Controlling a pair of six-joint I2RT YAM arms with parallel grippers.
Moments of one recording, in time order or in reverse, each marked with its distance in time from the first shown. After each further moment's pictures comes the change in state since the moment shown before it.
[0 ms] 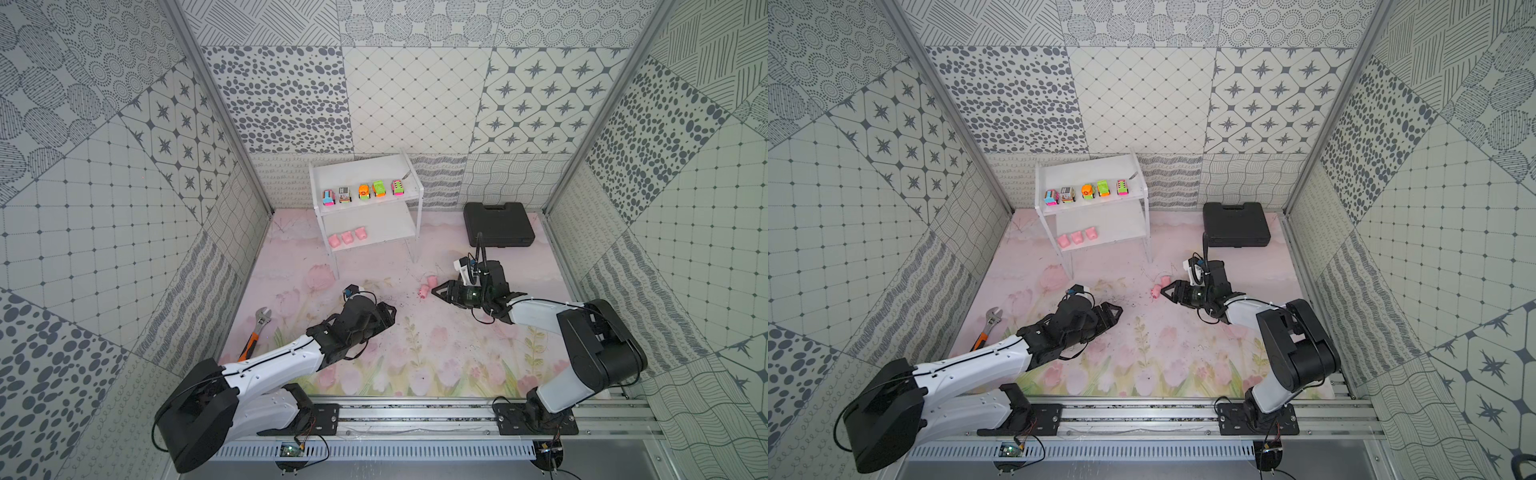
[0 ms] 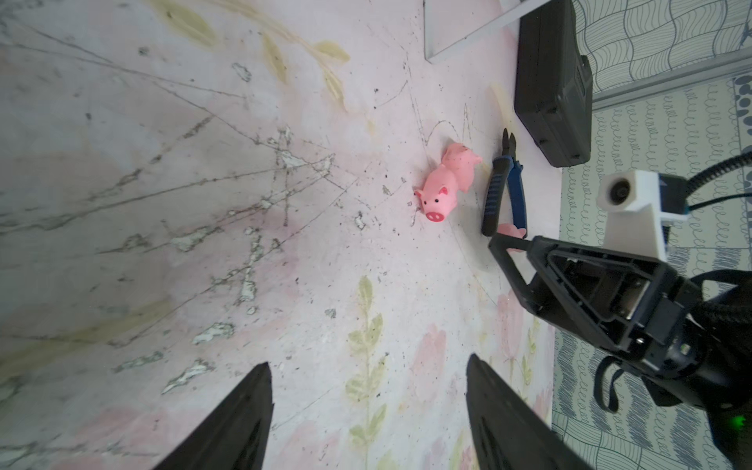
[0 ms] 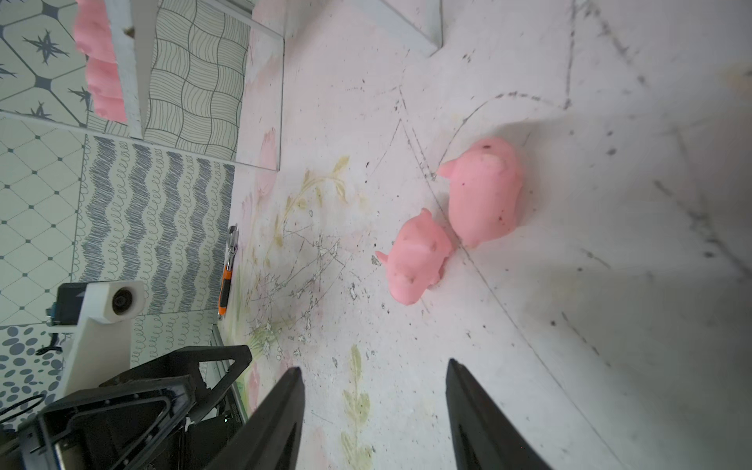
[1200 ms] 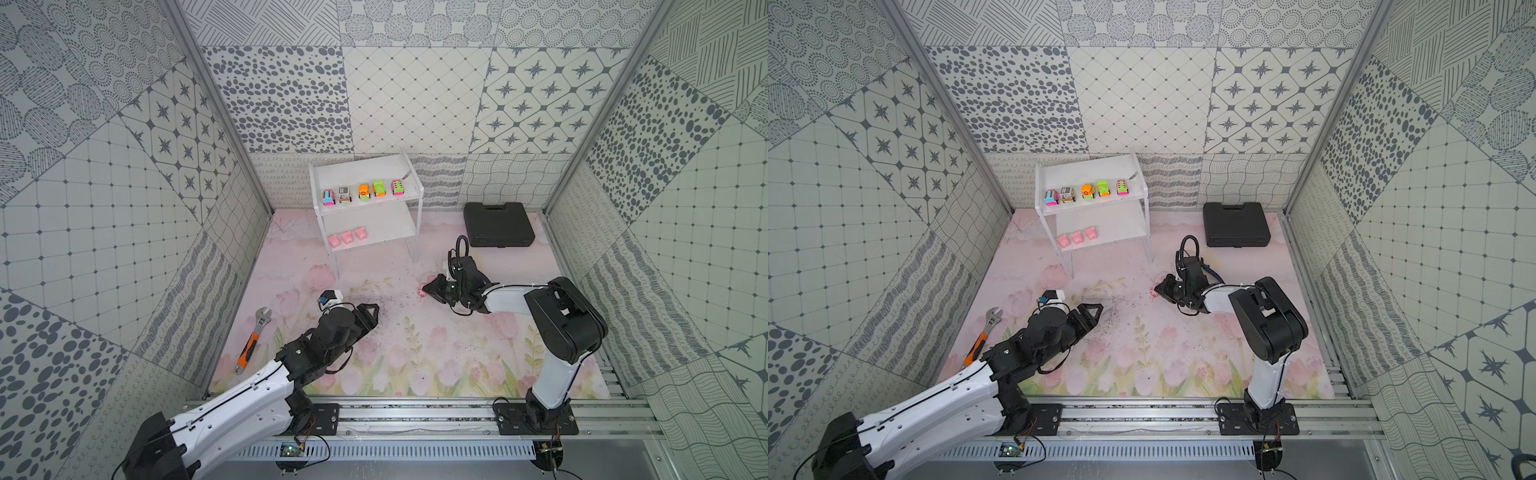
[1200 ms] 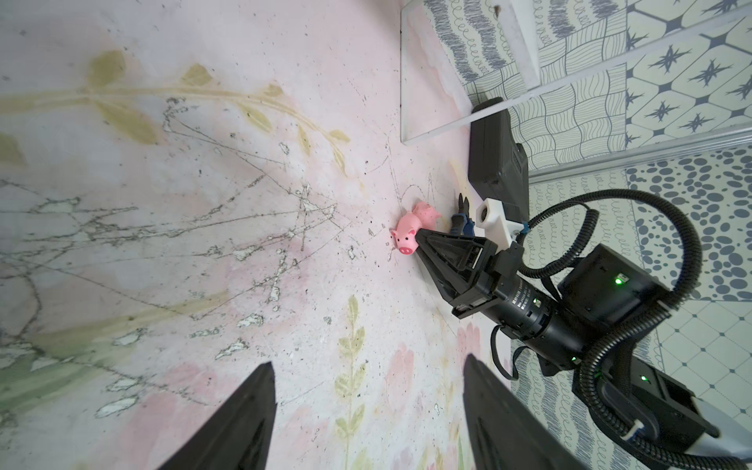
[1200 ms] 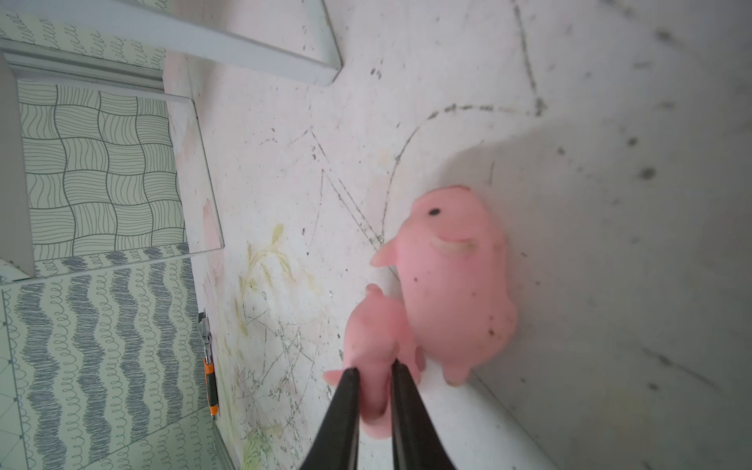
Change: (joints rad) left arm -0.006 -0.421 -0.098 -0.193 -0.173 -0.077; right arm 0.099 0.209 0.165 0.006 0.230 0.290
